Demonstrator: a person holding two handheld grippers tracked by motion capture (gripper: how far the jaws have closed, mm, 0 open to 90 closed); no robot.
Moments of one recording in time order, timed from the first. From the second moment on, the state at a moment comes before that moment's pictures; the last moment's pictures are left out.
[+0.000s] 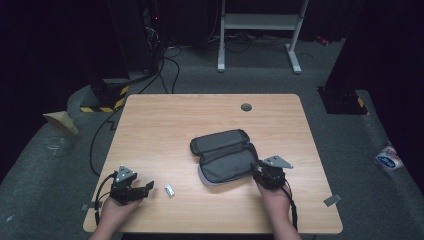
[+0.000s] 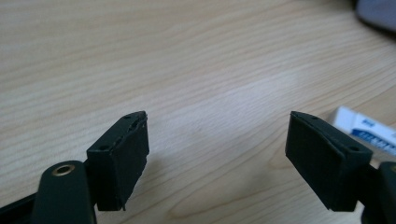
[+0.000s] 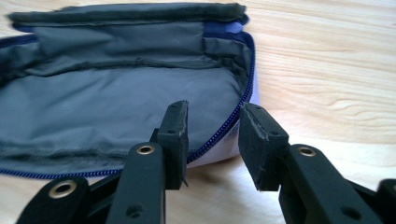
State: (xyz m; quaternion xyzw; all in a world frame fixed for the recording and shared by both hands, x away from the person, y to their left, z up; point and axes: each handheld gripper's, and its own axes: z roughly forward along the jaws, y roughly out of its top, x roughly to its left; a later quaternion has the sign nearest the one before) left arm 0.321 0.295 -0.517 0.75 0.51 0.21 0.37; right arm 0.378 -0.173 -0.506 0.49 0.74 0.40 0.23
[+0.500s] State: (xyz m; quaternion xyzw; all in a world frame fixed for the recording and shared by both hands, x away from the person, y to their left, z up) left arm 0.325 0.241 -0.496 0.75 0.47 0.18 0.43; right arm 0.353 -0.144 -0.512 0.45 0.75 0.42 0.23
